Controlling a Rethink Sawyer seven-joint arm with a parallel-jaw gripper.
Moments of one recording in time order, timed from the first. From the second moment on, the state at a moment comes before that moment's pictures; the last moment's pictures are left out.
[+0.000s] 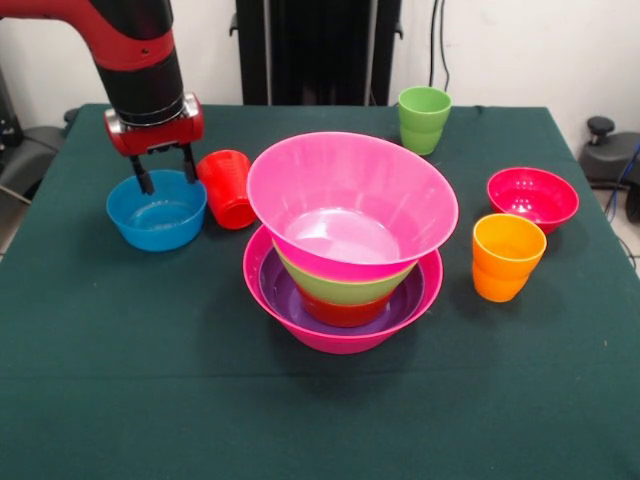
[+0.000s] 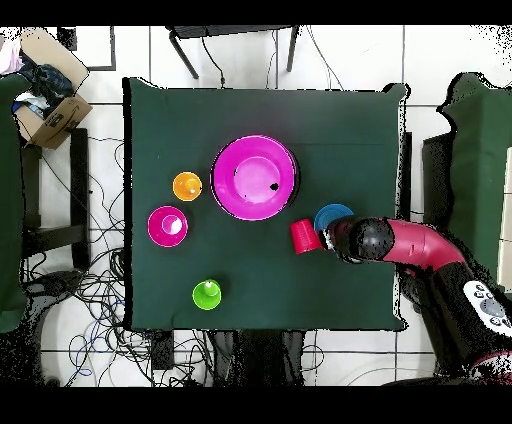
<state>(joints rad) -0.88 -0.51 0.38 1.67 -0.58 0.65 1.27</state>
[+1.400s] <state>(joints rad) -0.88 -0.54 0.38 1.67 -0.58 0.65 1.27</state>
